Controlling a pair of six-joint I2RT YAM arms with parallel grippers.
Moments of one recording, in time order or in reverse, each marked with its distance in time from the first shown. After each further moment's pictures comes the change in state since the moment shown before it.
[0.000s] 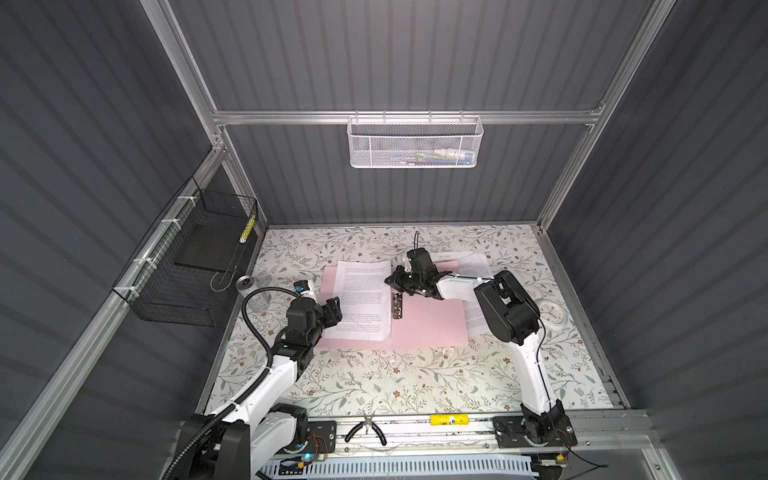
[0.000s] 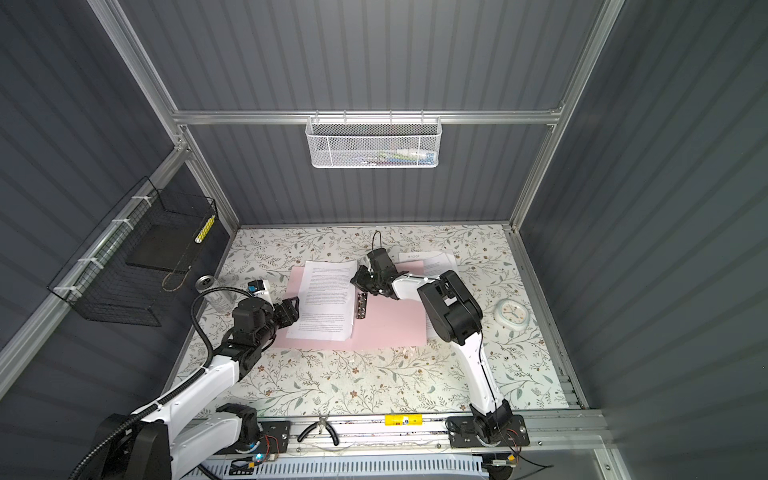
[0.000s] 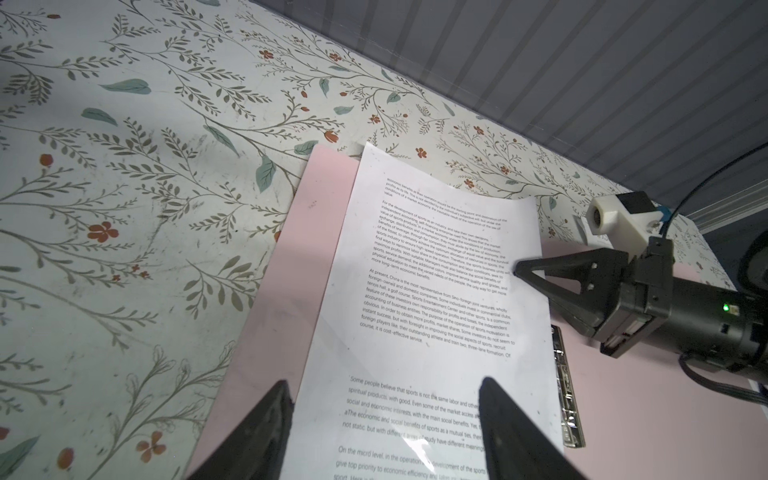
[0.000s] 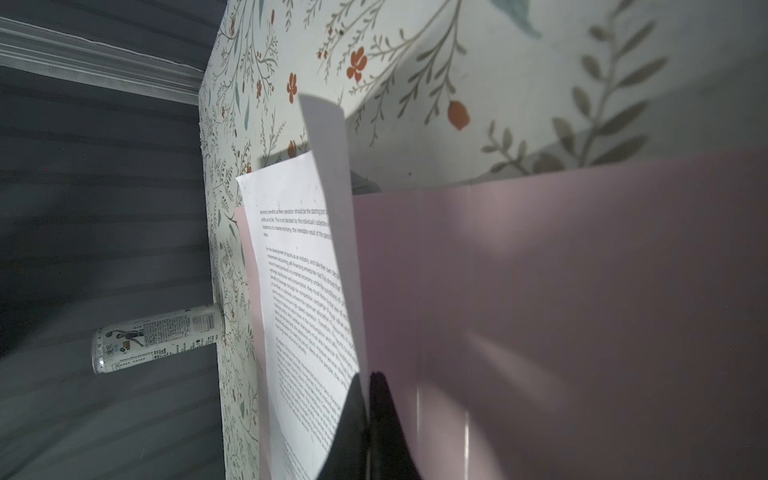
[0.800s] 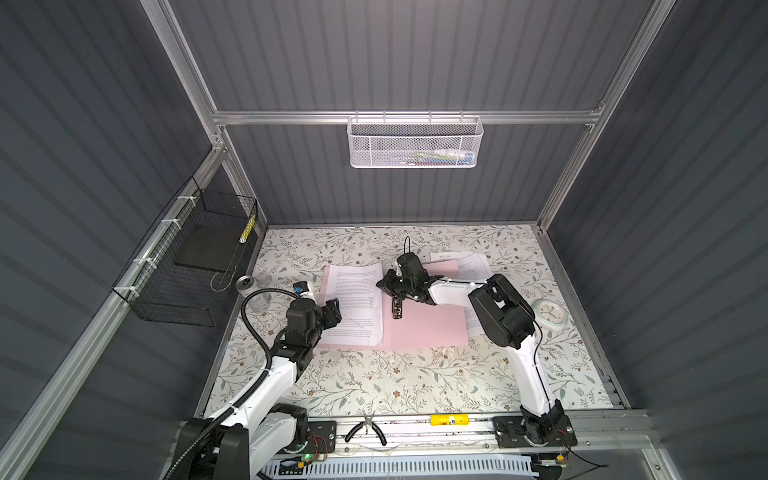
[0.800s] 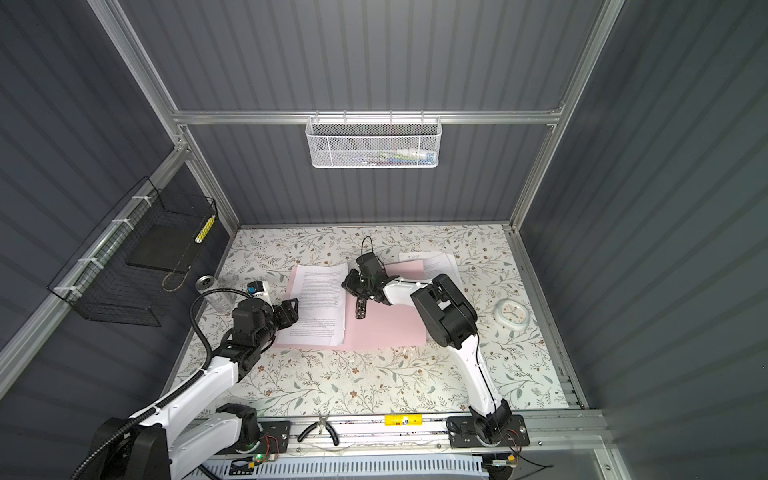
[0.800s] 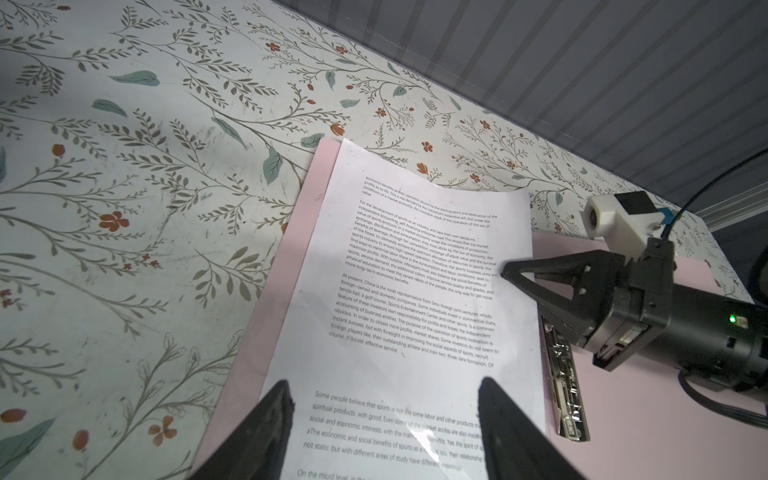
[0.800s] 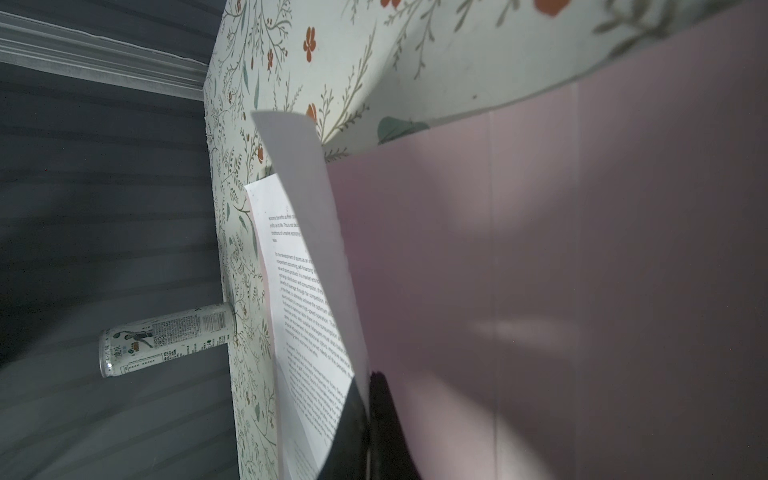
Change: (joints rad) left arm 0.000 -0.015 0.000 -0.036 -0.004 -0.003; right arm 0.073 0.000 0.008 0.015 0.066 0.092
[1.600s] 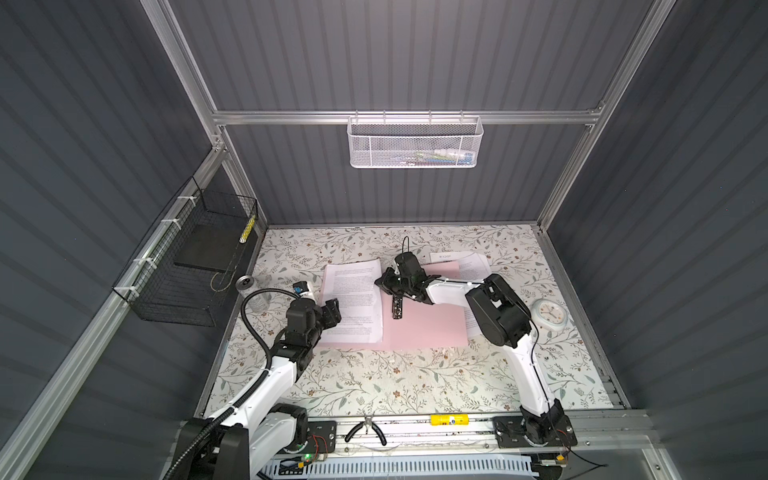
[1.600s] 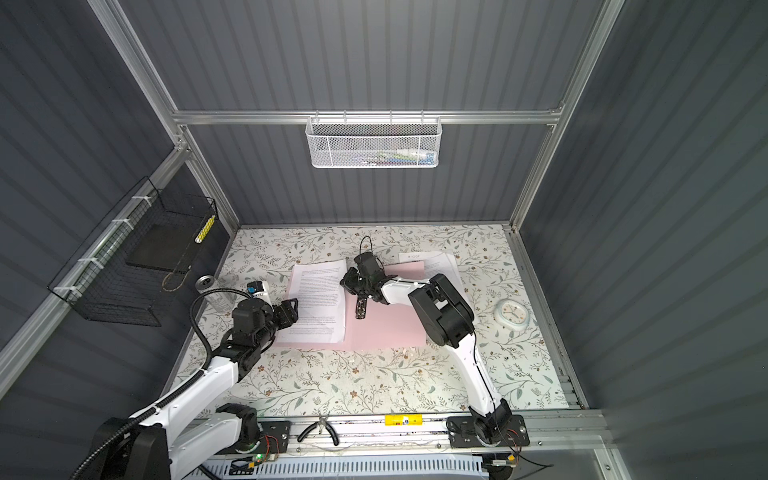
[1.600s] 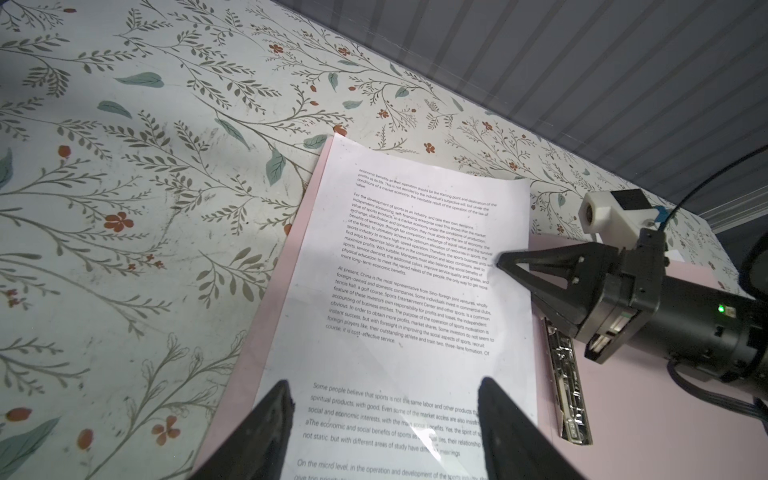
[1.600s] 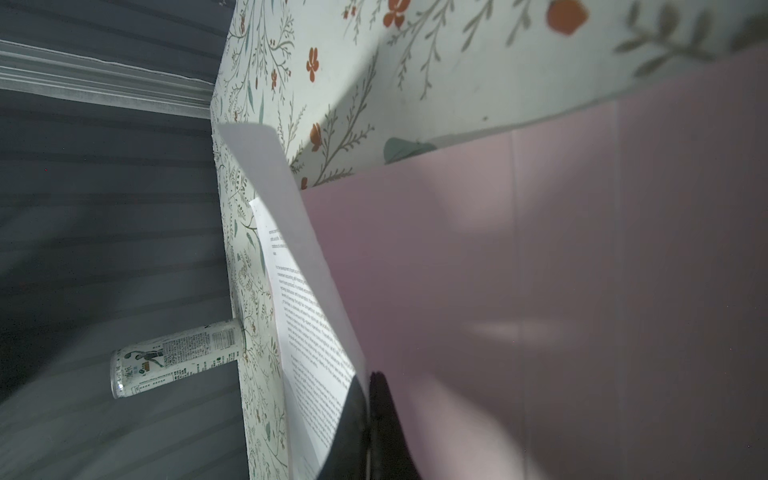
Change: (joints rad) left arm 0.000 0.000 0.000 0.000 -0.007 0.000; right arm 0.006 0.039 0.045 0.014 0.019 0.041
